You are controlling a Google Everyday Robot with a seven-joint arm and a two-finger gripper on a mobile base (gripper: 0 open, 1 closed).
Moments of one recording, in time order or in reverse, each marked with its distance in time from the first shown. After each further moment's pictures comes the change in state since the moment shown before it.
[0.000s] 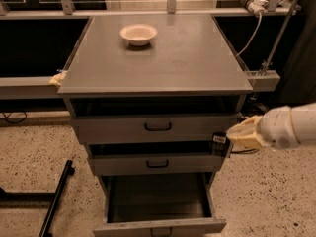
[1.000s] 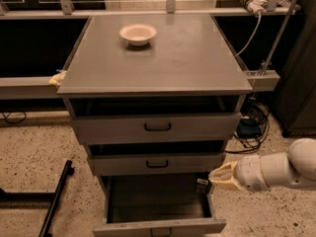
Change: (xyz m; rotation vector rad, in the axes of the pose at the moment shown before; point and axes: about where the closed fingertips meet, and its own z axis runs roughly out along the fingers) arm 0.111 0.071 0.108 -0.149 -0.020 0.024
